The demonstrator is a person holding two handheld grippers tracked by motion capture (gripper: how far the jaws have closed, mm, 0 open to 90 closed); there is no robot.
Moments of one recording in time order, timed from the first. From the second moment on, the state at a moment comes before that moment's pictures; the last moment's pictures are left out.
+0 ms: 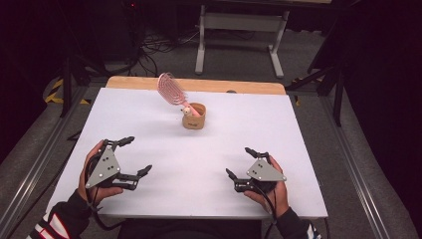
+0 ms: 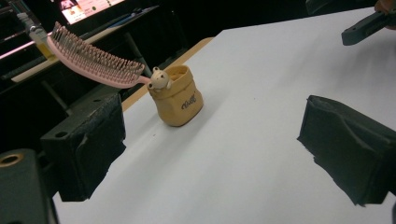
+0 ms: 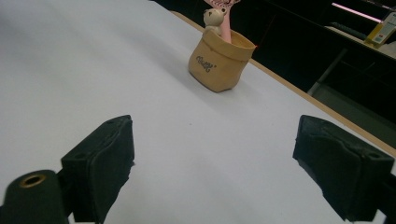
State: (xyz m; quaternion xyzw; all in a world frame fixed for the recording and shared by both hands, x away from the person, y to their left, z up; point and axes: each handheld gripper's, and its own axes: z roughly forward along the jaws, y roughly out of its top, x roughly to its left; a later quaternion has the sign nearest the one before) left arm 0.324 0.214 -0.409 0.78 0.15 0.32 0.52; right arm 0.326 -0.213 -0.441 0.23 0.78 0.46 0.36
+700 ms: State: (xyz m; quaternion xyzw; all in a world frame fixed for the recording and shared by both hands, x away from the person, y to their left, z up) left arm 0.315 0.240 -0.438 0.78 0.18 0.34 0.49; right arm 0.323 -0.211 -0.441 0.23 0.78 0.46 0.36
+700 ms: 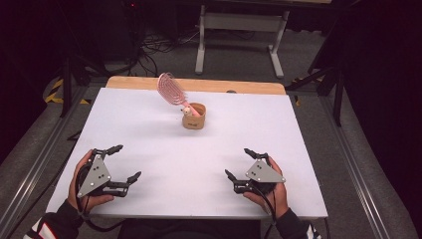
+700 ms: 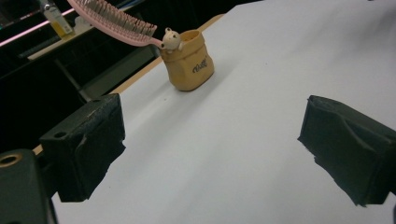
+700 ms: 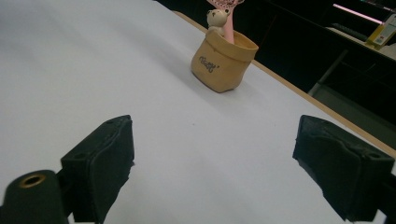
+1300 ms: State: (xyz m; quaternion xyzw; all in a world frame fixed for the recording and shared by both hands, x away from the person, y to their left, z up) left arm 0.322 0.256 -0.464 0.80 0.23 0.31 0.46; right arm 0.323 -0.214 -0.442 0.24 0.78 0.46 0.37
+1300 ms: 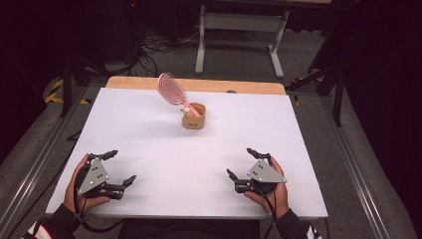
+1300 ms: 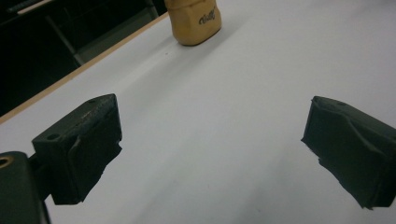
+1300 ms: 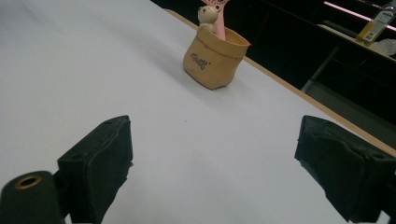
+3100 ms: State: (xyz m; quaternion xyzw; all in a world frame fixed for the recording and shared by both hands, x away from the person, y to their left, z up) left arm 0.326 0.246 -0.466 0.79 0.25 0.29 0.47; right arm 0.322 -0.222 -0.444 0.25 0.77 0.46 0.37
